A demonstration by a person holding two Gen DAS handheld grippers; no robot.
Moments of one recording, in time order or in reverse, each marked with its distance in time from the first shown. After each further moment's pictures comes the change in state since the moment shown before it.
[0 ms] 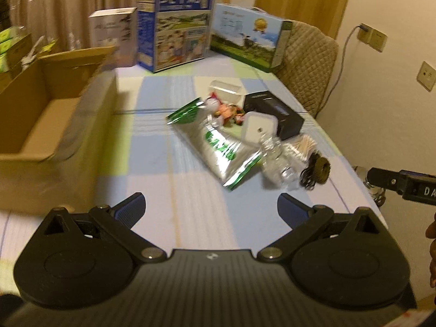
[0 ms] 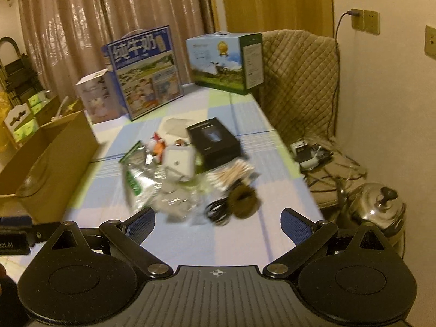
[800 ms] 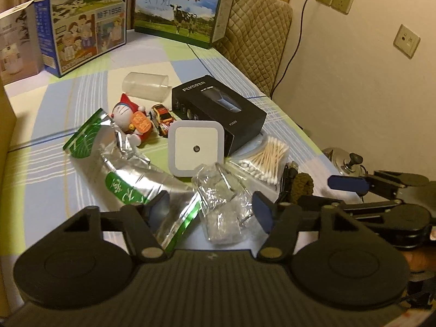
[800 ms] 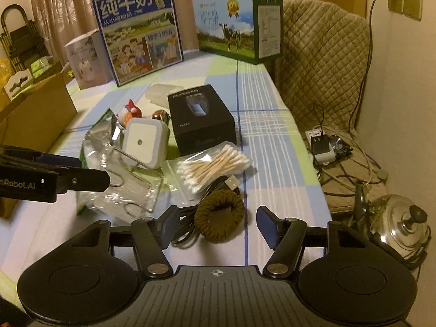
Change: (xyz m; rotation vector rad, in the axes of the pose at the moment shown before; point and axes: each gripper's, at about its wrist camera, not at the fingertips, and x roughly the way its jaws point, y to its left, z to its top) left arm 0.144 -0.058 0.055 0.156 0.100 -0.199; right arm 0.129 -0.046 0.007 -0.097 0.124 0.059
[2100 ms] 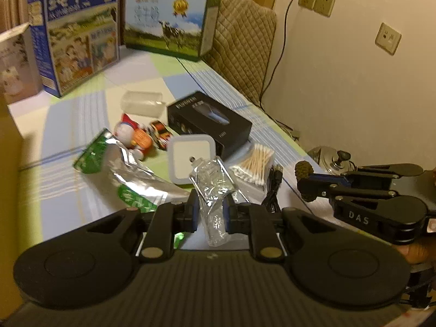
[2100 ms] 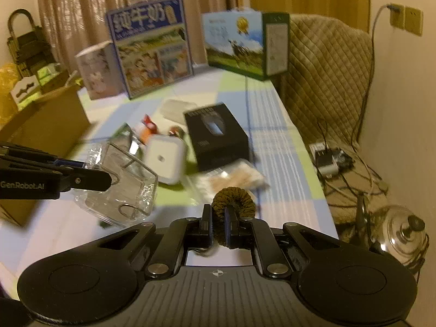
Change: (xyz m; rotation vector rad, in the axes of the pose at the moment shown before) left arm -0.047 0.000 0.006 0.059 -0.034 -0.013; right arm -0.033 0.027 0.009 -0.021 -0.066 0.012
